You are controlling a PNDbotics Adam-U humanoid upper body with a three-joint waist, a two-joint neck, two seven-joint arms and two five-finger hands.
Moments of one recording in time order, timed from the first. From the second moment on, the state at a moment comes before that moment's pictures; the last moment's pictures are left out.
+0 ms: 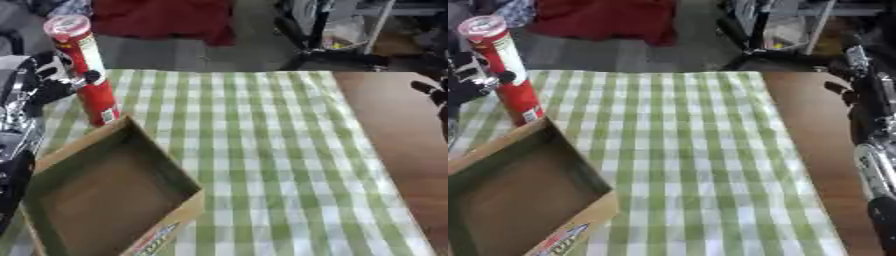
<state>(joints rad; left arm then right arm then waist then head) -0.80 0.52 0.04 -0.98 0.26 0.06 0.19 -0.55 -0.43 0.03 -1.59 -0.37 0.16 -0.31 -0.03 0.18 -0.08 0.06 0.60</state>
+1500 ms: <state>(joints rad) -0.89 0.52 0.05 -0.93 0.26 0.01 0.19 -0.57 -0.42 0.03 -1.59 -0.37 0.16 -0.31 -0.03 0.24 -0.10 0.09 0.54</state>
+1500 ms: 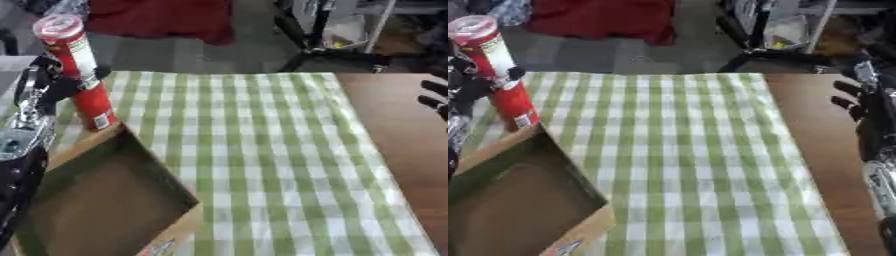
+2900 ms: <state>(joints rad) -0.91 0.52 0.06 -0.90 0.21 0.02 0.27 -0.57 -0.42 0.03 -1.59 -0.37 0.16 -0.31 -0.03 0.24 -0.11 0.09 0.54</state>
